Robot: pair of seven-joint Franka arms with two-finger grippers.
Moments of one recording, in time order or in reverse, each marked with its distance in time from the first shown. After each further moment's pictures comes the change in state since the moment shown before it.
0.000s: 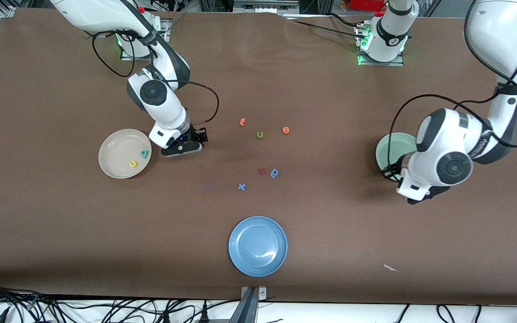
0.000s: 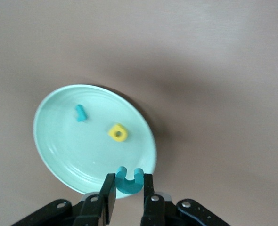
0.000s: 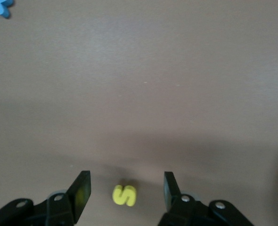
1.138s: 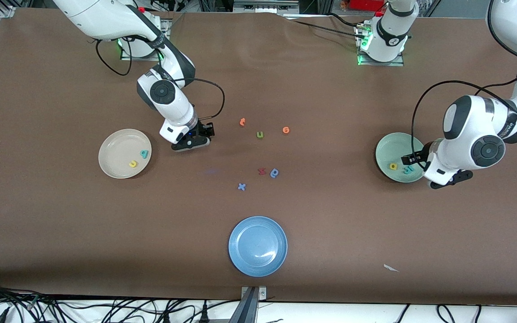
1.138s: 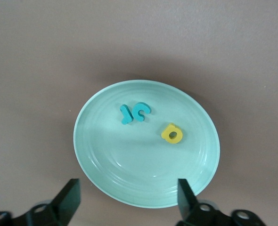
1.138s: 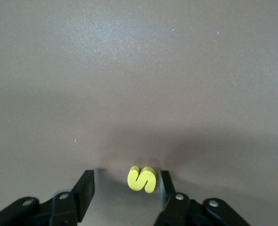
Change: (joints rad) left arm 0.137 -0.134 -0.009 -0.233 0.000 0.144 0.161; right arm 0.017 0.040 -0.001 -0.083 -0.001 0.104 0.006
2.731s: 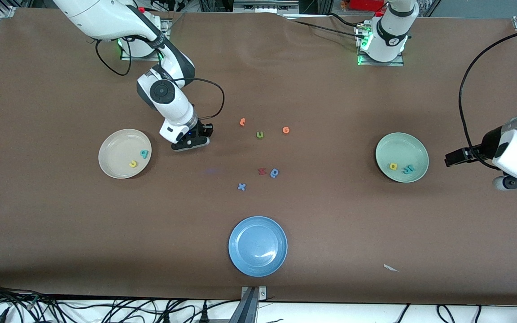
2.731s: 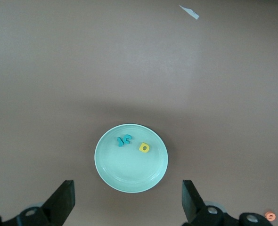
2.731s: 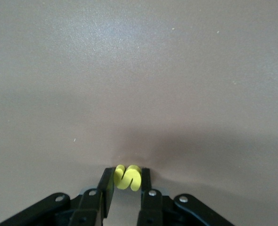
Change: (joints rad) left arm -0.017 -0.079 -0.040 0.469 -0.078 -0.313 0.216; right arm 0.000 0.000 -0.001 -0.002 -0.001 0.003 0.000
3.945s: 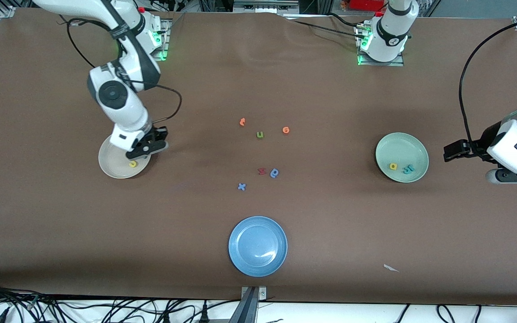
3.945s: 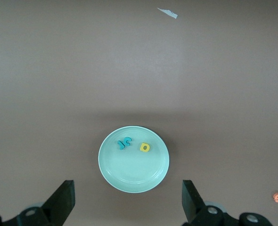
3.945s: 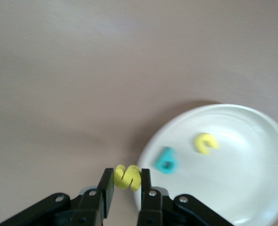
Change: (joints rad) left arm -0.295 -0.045 0.342 0.017 -0.101 -0.004 0.189; right arm -0.230 -0.211 -0.046 0.014 -0.010 -0.298 -0.496
